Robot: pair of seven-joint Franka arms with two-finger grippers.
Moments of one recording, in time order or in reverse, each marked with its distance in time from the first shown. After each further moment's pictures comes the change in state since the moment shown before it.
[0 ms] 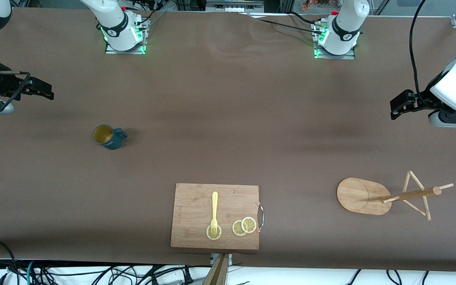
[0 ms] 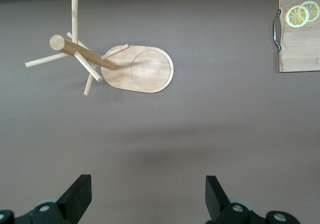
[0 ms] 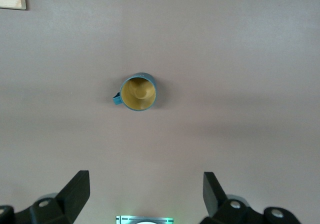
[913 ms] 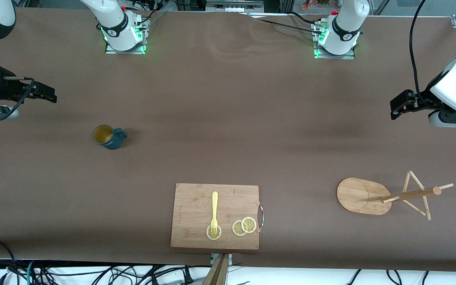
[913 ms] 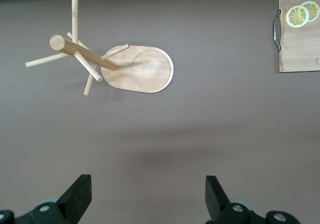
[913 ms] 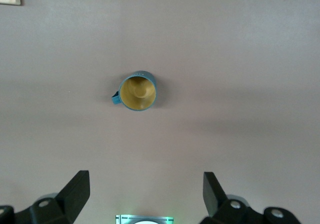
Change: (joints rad) left arm 0.000 0.000 0.000 0.000 0.000 0.000 0.000; right arm 0.000 0.036 0.000 0.003 0.000 -0.004 0.000
